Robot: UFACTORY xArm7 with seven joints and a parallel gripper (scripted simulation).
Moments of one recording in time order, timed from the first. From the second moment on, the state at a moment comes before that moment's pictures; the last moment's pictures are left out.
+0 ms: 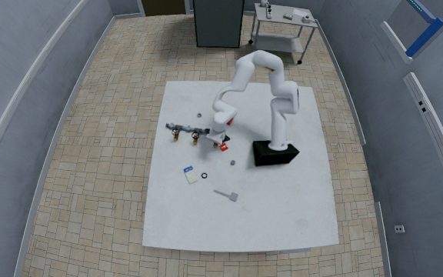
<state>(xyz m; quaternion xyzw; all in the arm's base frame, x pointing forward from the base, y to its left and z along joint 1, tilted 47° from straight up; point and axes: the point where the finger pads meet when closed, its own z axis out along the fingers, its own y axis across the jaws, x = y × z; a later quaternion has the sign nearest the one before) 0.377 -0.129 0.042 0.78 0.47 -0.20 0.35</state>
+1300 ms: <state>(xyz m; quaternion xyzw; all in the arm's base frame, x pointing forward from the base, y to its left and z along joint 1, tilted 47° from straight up) 0.378 -0.129 0.043 0.78 -0.49 0.20 0.33</state>
